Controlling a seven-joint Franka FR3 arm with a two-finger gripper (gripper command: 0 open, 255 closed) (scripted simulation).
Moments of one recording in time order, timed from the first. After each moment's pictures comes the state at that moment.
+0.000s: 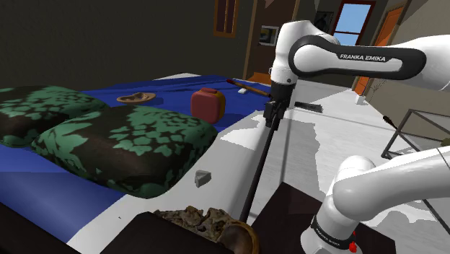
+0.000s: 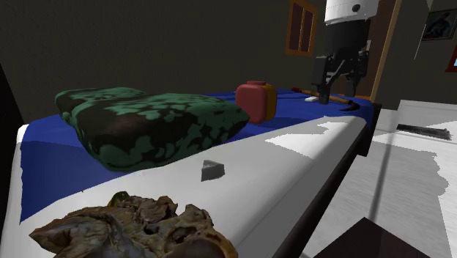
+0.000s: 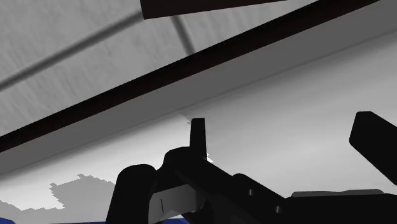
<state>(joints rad) -0.01 -0.79 -0.03 -2.41 -0.12 1.62 0.06</state>
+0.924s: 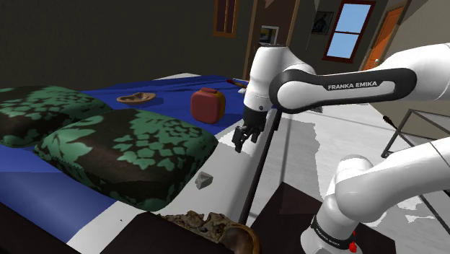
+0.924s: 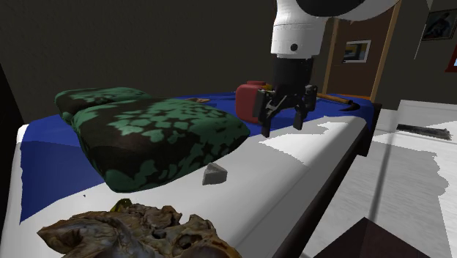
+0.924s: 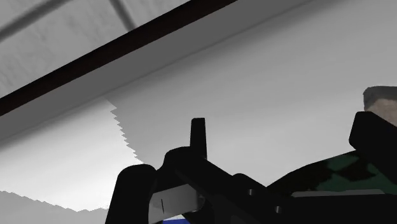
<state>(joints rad) 0.09 -0.72 0.18 -2.55 0.05 1.92 0.32</state>
